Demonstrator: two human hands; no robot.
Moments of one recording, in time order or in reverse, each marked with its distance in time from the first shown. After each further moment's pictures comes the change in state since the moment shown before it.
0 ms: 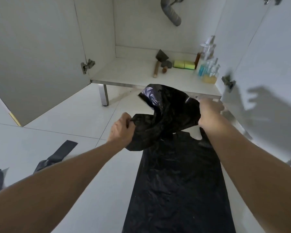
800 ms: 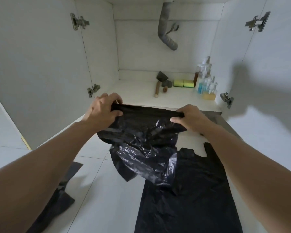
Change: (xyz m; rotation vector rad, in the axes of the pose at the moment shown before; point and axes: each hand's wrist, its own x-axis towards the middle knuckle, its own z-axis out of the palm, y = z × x) left_hand 0.070 0.043 -0.121 0.322 0.070 0.442; right_hand -0.025 -0.043 0.006 -0.602 -0.423 -0.698
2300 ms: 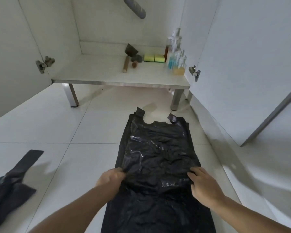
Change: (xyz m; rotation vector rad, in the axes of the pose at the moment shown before) left_hand -0.195 0.035 0.222 0.266 -0.781 0.110; right_hand -0.229 0.192 0.130 -0.533 -0.032 0.072
